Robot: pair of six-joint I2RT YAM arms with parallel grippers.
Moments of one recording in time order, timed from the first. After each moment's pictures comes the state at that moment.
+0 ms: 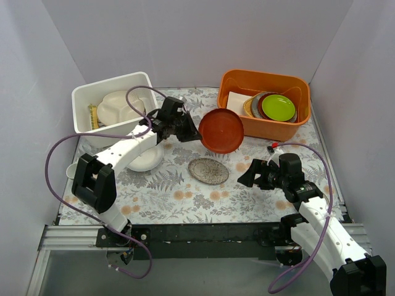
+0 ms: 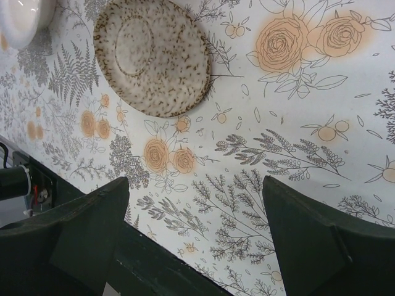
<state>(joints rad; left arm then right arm) -0.57 1.65 1.33 -0.41 0.25 -0.81 0.29 0.70 0.40 -0.39 -0.42 0.50</state>
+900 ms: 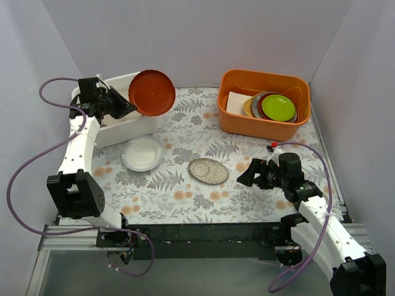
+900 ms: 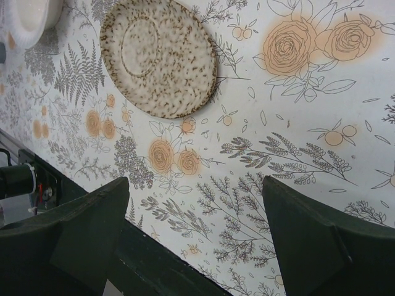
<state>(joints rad) 0.07 1.53 1.47 -0.60 0.42 -0.68 0.29 0.71 0.40 -0.37 -0.44 0.50</state>
